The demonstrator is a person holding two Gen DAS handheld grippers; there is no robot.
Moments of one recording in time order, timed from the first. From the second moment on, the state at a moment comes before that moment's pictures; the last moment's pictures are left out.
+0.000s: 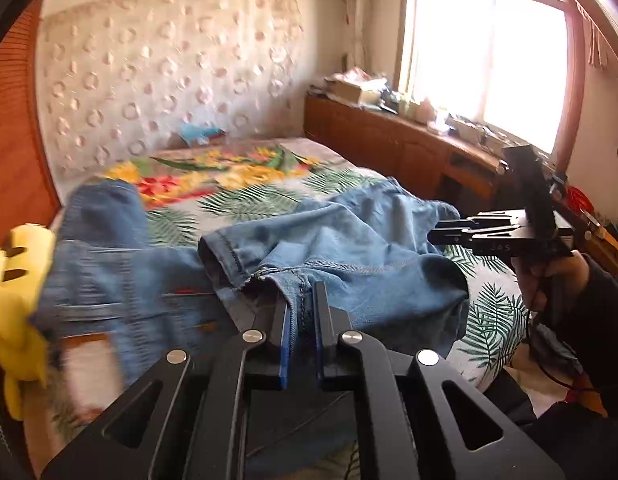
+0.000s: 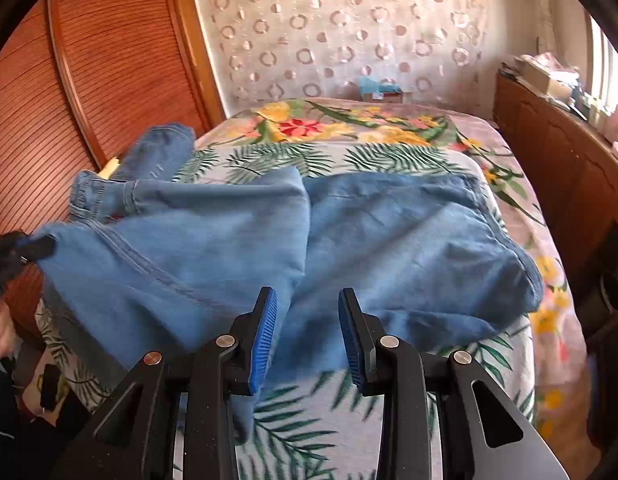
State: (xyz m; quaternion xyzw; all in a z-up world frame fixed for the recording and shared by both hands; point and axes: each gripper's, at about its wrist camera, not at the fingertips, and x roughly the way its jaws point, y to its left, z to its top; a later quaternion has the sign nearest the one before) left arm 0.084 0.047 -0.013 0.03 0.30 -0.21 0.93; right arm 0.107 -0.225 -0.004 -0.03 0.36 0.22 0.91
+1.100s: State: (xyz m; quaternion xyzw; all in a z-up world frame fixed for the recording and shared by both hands) left arm 0.134 0.097 -0.047 0.01 0.36 -0.13 0.92; right arm 0.121 -0.166 -0.062 -0.07 0.35 0.26 0.90
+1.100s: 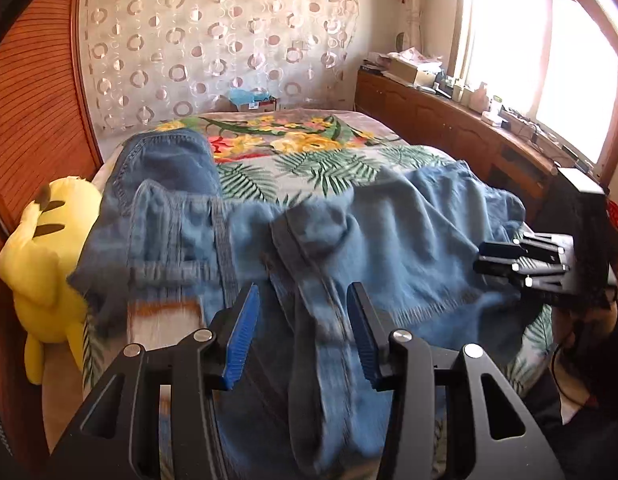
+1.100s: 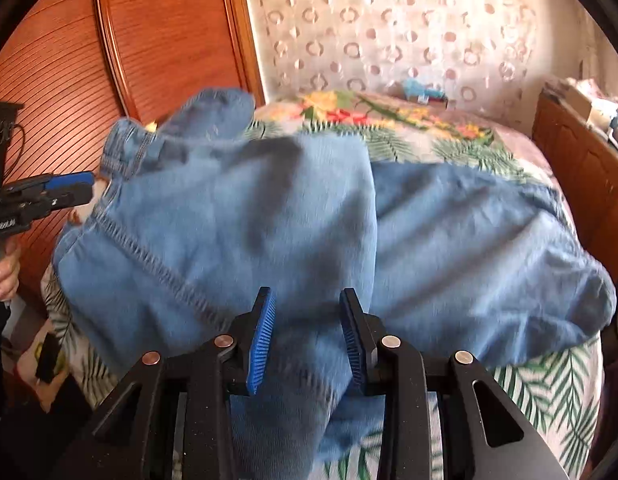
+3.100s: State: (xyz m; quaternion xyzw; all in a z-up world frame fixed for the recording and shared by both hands) left arm 0.110 0.111 -0.083 0.02 0.41 -0.11 0.90; right arm 0.120 -0.176 -0.087 -0.05 0.33 0.24 0.91
